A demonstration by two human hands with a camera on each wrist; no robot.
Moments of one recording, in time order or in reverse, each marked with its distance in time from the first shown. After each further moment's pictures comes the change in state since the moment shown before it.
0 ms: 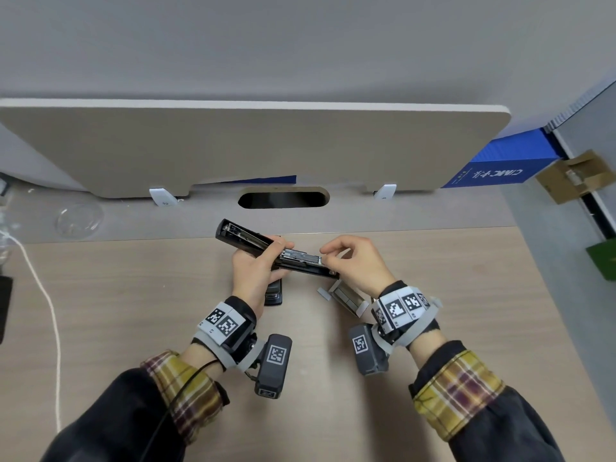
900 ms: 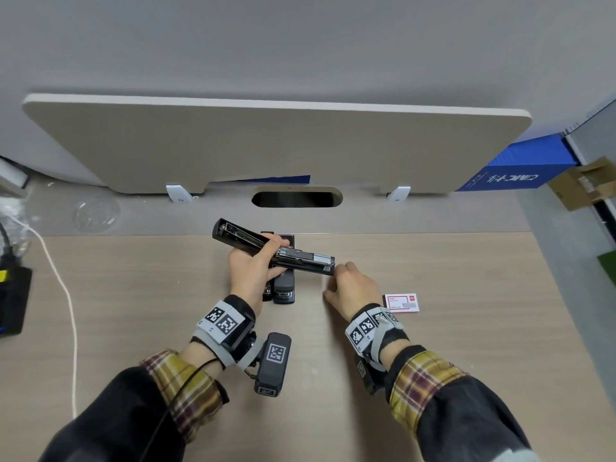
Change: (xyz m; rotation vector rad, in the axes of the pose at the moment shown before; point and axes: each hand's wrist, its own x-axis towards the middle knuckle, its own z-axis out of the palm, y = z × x) left_hand 0.006 0.005 -0.026 -0.021 0.094 -0.002; right_hand -0.008 0.041 0.056 -0.878 -0.069 0.008
